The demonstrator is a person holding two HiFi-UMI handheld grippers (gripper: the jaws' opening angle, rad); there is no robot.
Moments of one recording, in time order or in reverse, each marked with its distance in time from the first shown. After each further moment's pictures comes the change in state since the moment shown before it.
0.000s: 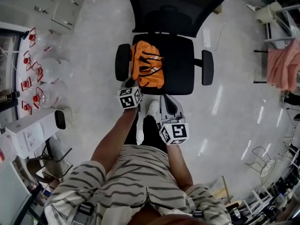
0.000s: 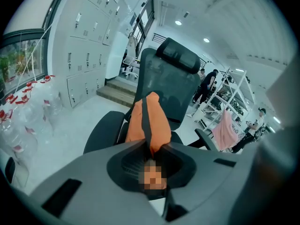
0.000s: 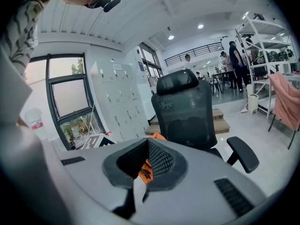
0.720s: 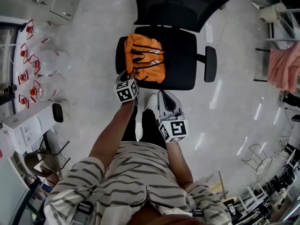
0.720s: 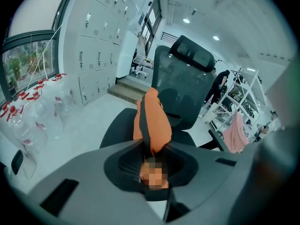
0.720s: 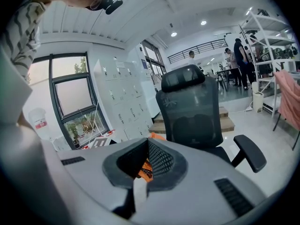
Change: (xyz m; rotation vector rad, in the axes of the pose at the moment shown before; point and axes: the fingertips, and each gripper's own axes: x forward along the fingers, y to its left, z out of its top) left arm 0.007 0.047 -0.007 -0.055 0.012 0.113; right arm 0.014 0.017 -0.006 -0.007 0.028 0.048
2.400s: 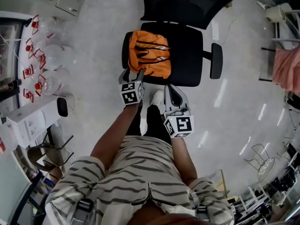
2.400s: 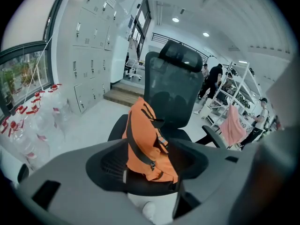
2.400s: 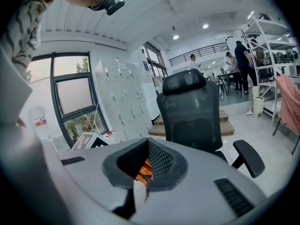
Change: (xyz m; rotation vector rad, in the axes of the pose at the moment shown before) left arm -0.043 -0.017 0.010 0.106 -0.020 -0.021; right arm -0.003 0.002 0.013 -0.029 -0.026 -0.003
